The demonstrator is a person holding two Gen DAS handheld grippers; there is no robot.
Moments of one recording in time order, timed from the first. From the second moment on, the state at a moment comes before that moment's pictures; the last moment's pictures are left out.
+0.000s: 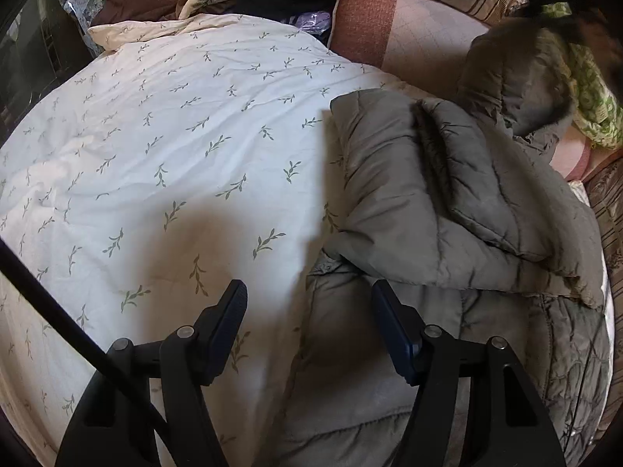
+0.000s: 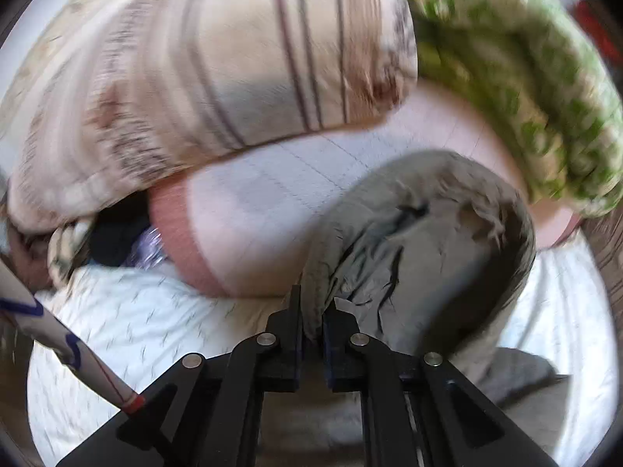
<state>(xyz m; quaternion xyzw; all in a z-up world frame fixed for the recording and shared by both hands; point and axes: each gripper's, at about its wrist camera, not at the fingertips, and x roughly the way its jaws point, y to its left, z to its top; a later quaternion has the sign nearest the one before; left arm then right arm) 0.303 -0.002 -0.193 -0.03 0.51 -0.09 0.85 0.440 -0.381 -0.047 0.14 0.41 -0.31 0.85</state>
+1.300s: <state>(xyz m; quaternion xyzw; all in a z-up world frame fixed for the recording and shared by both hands) 0.289 0.055 -0.170 -0.08 0.49 -0.03 0.87 0.208 -0.236 -0.081 0.02 0.43 -0.31 0.85</state>
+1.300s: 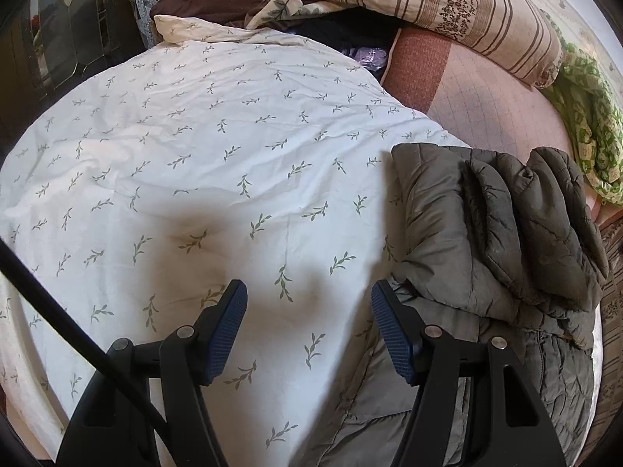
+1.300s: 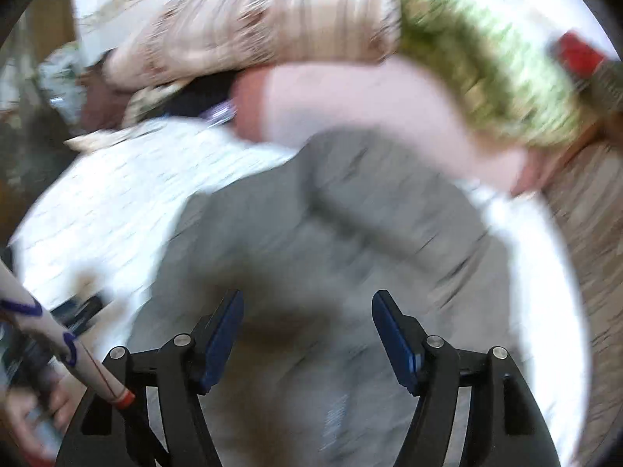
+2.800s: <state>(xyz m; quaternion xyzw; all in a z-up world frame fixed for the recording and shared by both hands) 0.318 0.027 -0.189 -0.14 0.51 -0.16 0.83 0.118 -0.398 -0.099 0.15 0.43 -0.37 0.81</state>
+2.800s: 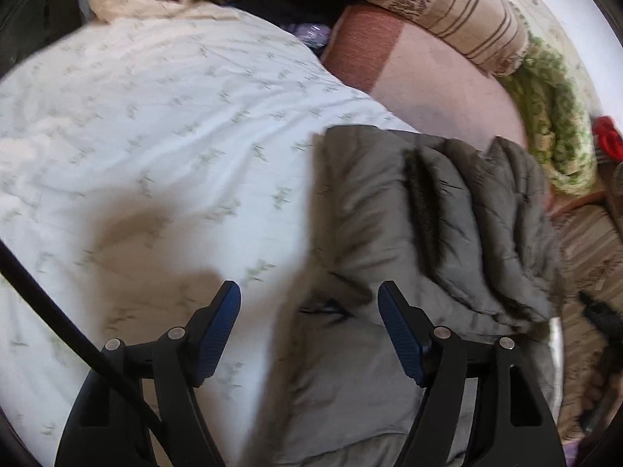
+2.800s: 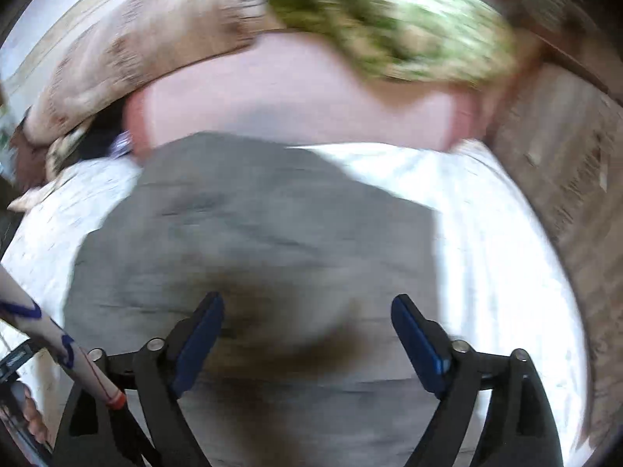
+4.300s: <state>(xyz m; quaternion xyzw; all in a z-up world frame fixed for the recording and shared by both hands) 0.320 0.045 -0.192 -0.12 0.55 -0.20 0.80 0.024 -0.463 -0.166 0.35 0.46 -0.24 0.78</state>
